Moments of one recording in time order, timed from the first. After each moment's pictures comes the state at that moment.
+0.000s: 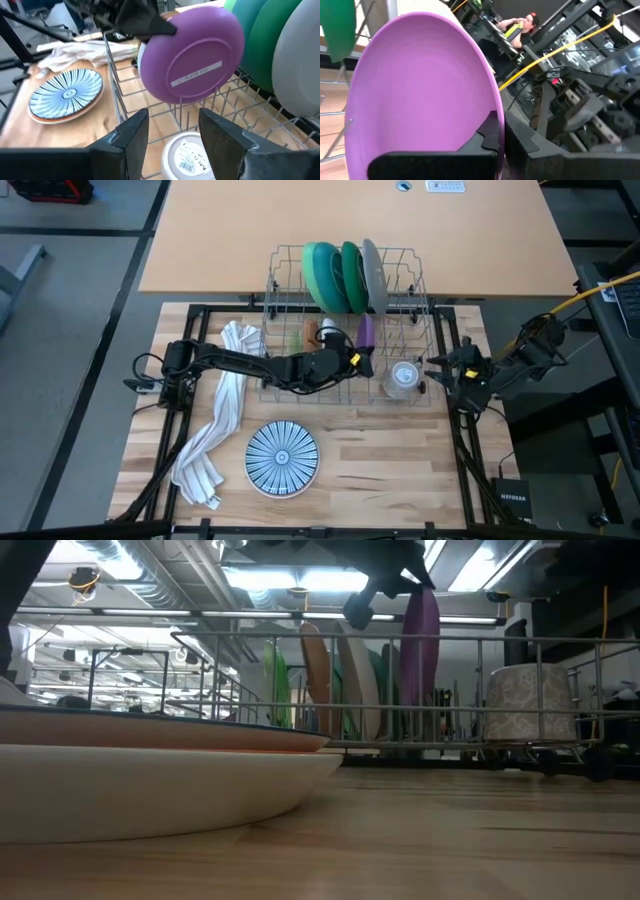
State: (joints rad) left arm -0.02 1.98 1.55 0.27 -0.63 -0.89; right arm 0.75 0.47 0.85 -1.06 0.90 0.68
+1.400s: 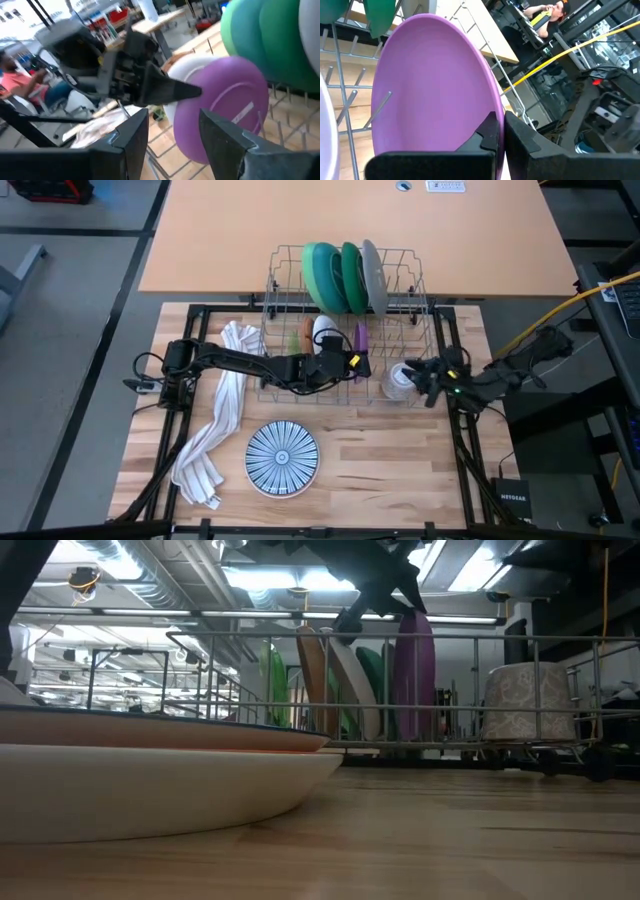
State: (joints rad) left arm 0.00 1.98 1.55 0.10 -0.66 -1.01; right arm 0.56 0.56 0.61 -0.28 0.93 0.67
